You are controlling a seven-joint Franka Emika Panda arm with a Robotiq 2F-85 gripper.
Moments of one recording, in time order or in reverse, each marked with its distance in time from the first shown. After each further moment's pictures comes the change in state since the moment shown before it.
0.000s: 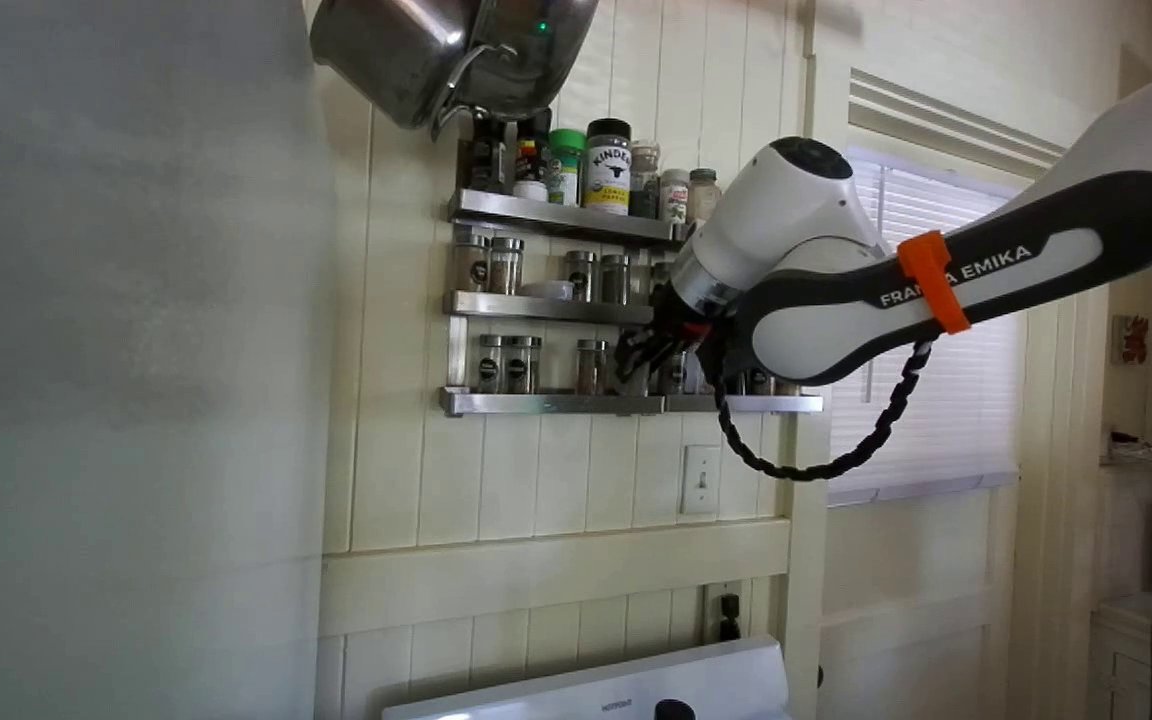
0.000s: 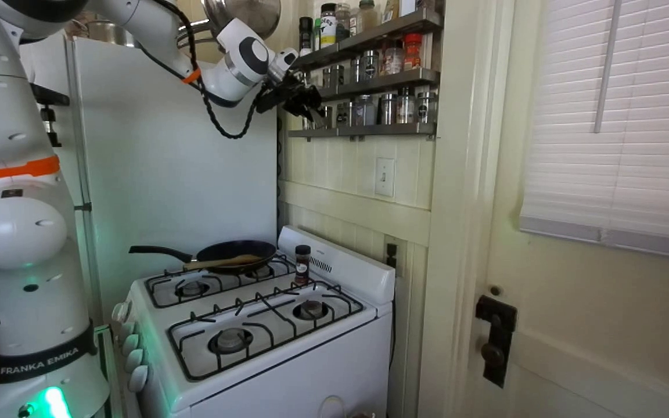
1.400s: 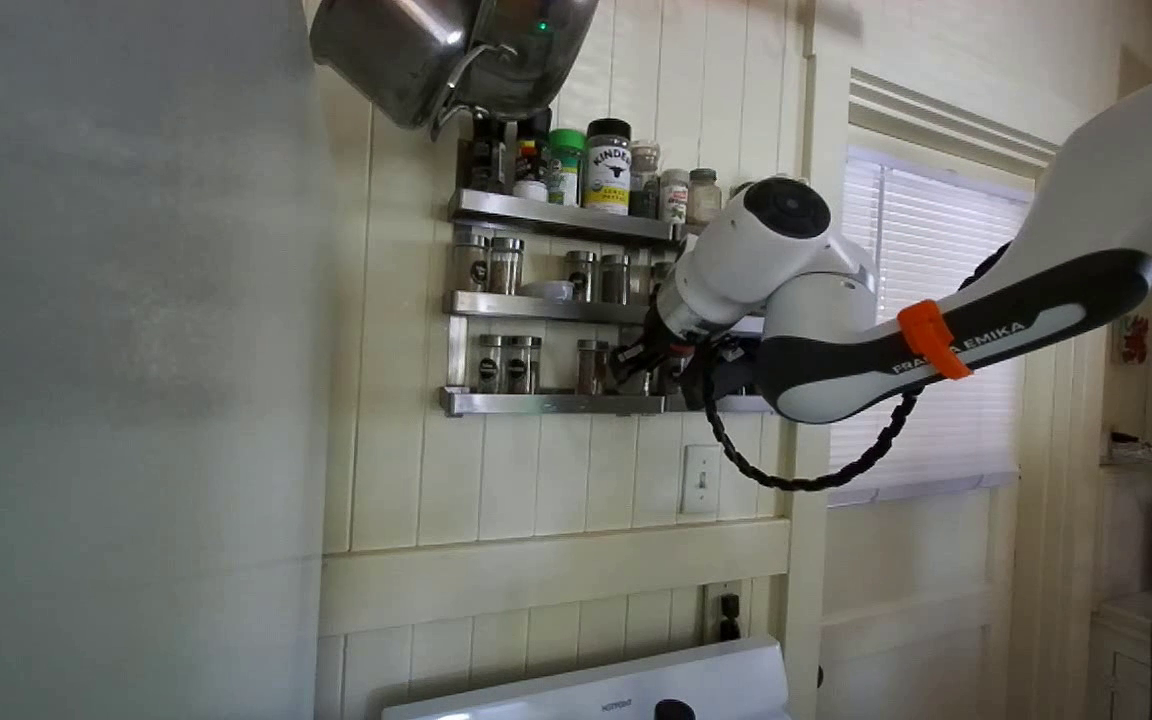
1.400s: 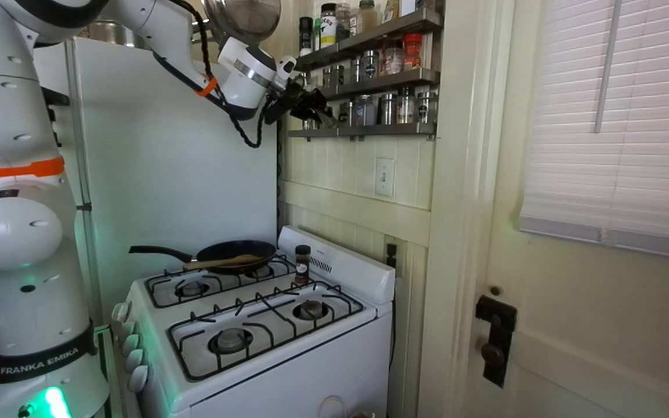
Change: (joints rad) arm -0.041 0.059 0.020 0.036 -0.481 0.045 0.420
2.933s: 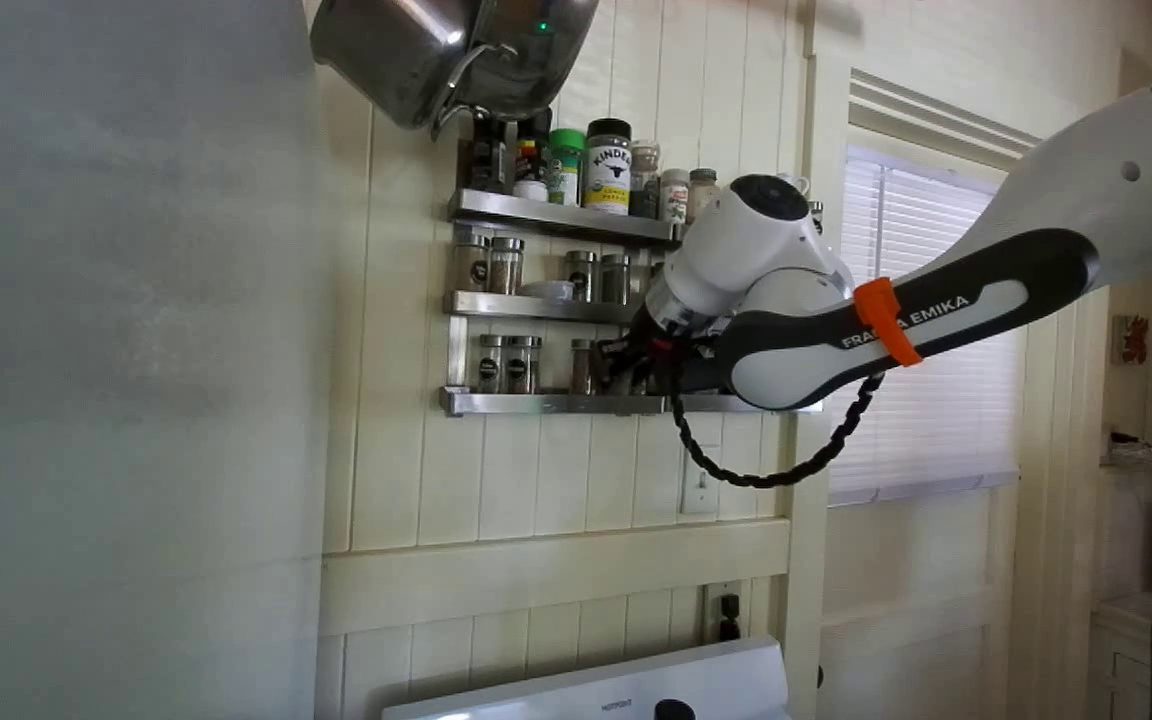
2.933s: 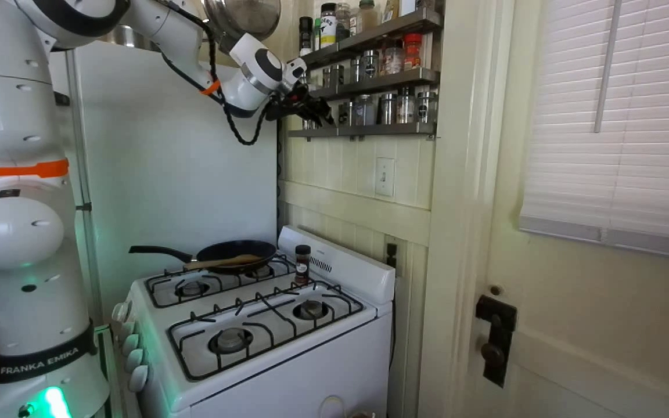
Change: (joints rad) arm 0.014 0.070 0.005 0.063 0.303 -0.024 -0.057
